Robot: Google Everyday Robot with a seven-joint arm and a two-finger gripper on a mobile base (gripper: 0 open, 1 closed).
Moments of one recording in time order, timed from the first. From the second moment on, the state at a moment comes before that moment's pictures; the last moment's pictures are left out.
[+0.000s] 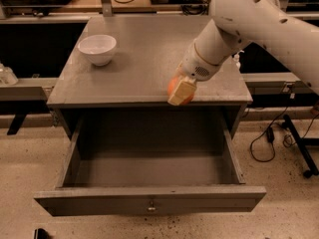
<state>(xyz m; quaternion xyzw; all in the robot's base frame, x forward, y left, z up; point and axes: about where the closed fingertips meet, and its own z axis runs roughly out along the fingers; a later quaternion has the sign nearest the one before) 0.609 -0.061 0.850 -0.64 0.73 0.08 0.24</state>
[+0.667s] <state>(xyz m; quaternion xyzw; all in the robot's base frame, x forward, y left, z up) 0.561 -0.070 0.863 -0.63 0.68 0.17 0.32</state>
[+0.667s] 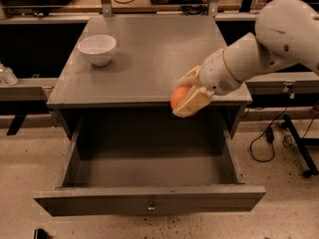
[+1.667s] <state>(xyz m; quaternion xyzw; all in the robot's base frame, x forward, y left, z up) 0.525 -0.041 0.874 -0.65 0.64 0.20 0.36</state>
